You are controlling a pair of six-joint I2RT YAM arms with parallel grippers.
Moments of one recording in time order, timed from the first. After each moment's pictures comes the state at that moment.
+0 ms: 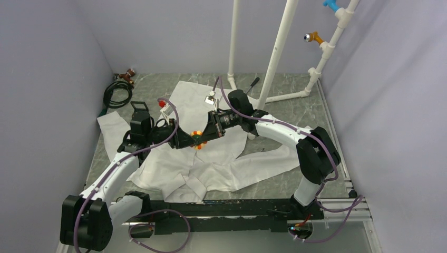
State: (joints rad) left arm -0.19 1.03 0.59 0.06 1.01 -0.48; right arm 0.68 1.71 1.19 0.03 -1.03 0.56
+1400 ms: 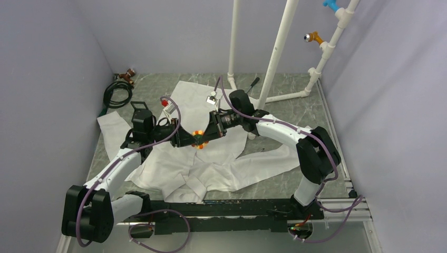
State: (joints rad) left arm -0.20 1.11 0.59 0.14 1.05 -0.52; right arm 0.67 1.71 1.18 0.02 -1.03 0.54
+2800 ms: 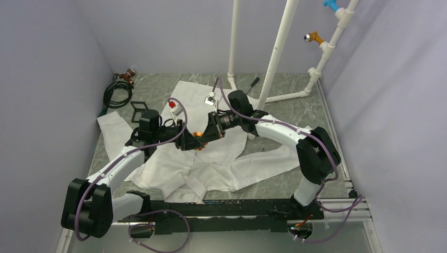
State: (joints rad) left arm -0.27 1.15 0.61 0.13 1.06 -0.47; right arm 0.68 1.71 1.18 0.02 -1.05 0.53
